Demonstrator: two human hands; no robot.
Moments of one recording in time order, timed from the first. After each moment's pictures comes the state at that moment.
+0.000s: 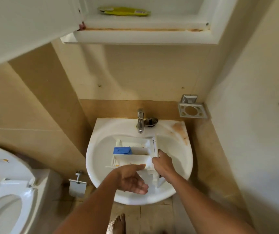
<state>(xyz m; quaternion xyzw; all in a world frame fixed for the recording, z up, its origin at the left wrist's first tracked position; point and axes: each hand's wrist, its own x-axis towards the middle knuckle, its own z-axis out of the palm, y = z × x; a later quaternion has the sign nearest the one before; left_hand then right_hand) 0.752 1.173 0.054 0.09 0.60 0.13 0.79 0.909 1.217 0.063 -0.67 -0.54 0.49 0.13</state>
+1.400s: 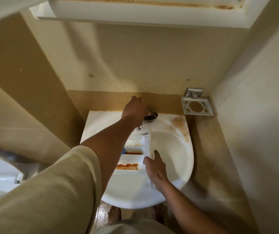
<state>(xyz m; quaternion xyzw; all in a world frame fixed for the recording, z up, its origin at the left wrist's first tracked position) 0.744 1.365 0.112 0.71 0.69 0.06 0.09 0.879 1.206 0.054 -0.70 -0.43 0.55 0.18</state>
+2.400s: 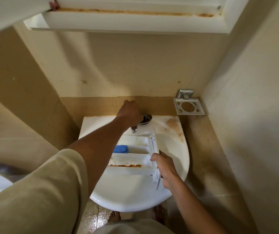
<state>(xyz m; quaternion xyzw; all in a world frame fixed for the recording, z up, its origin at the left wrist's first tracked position) 0.739 1.367 0.118 0.69 0.70 0.07 0.17 0.914 1.218 0.059 -0.68 -0.32 0.60 0.26</state>
